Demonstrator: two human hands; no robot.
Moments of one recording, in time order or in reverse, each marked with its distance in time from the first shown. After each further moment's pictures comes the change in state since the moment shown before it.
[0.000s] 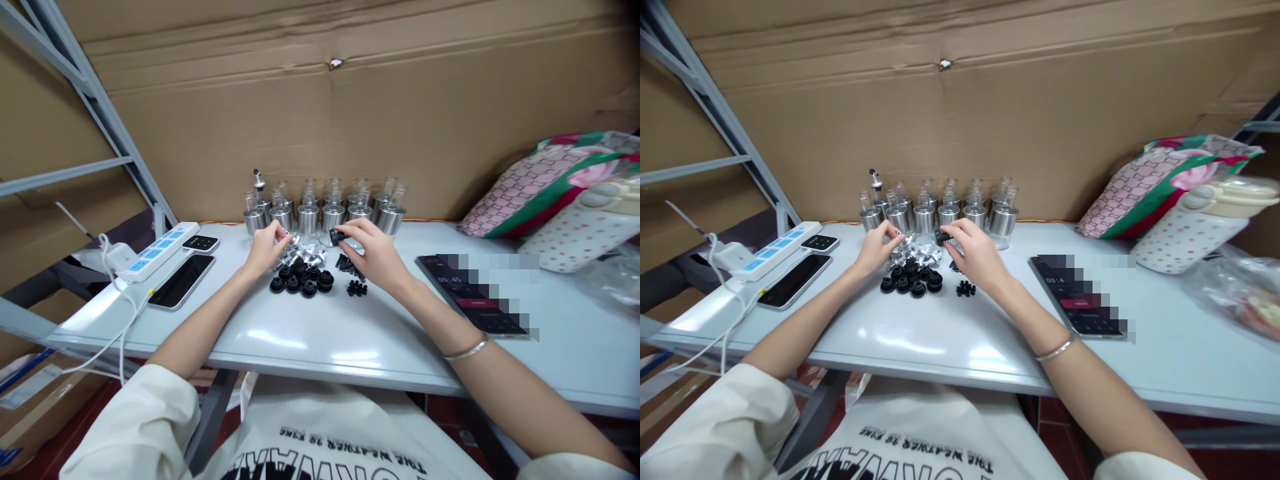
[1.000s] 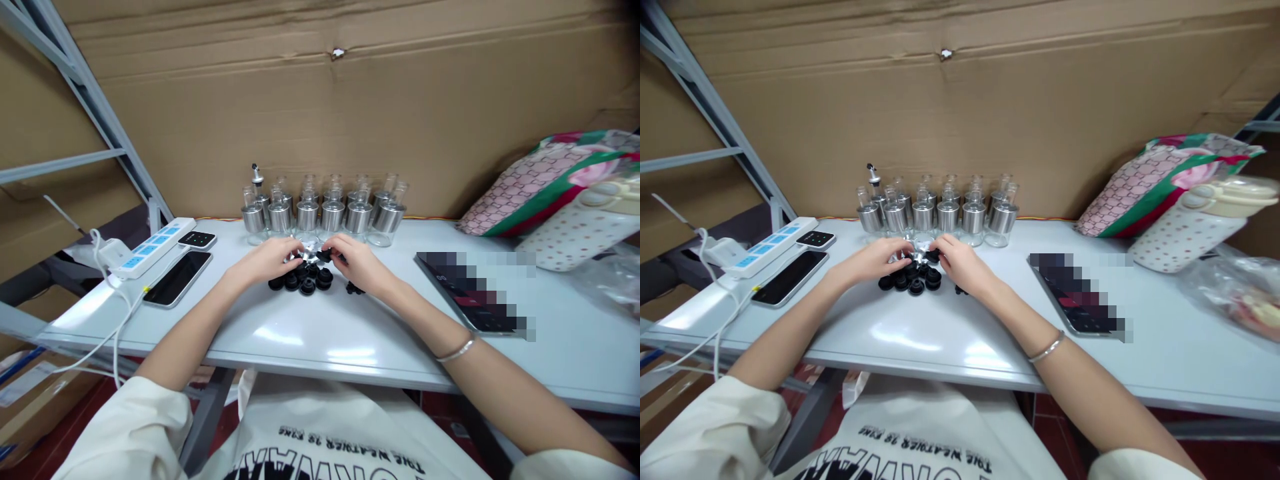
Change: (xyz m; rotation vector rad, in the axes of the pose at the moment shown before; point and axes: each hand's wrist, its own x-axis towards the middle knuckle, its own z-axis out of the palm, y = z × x) left_hand -0.015 0.036 -0.023 0.237 -0.469 0.342; right_hand -0.008 -0.004 0.019 0.150 -0.272 0.064
